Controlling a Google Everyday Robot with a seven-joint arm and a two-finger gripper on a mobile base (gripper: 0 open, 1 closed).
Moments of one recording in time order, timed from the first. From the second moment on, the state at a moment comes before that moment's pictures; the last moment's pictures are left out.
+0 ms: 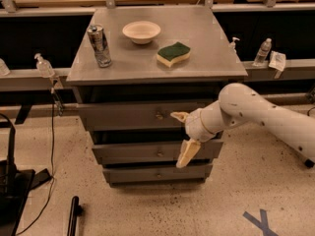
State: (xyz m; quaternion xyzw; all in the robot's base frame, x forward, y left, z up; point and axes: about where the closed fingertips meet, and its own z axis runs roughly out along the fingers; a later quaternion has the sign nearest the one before) arm 0.575 -0.075 0.655 -0.70 0.63 0.15 0.31
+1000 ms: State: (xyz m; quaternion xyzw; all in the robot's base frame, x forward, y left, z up) arm 0.585 -0.080 0.608 -0.67 0.64 0.19 0.32
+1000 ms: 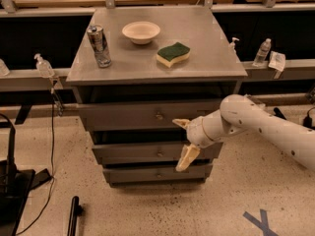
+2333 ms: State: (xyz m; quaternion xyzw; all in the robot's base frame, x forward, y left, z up) arm 0.600 -0.108 0.461 -0.66 0.66 0.13 0.34
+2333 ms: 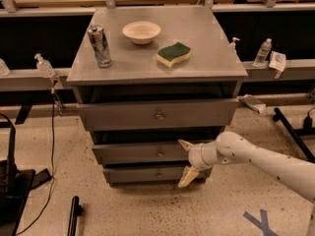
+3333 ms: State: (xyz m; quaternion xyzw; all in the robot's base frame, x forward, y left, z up) arm 0.662 -0.089 0.428 -0.65 0.66 0.14 0.35
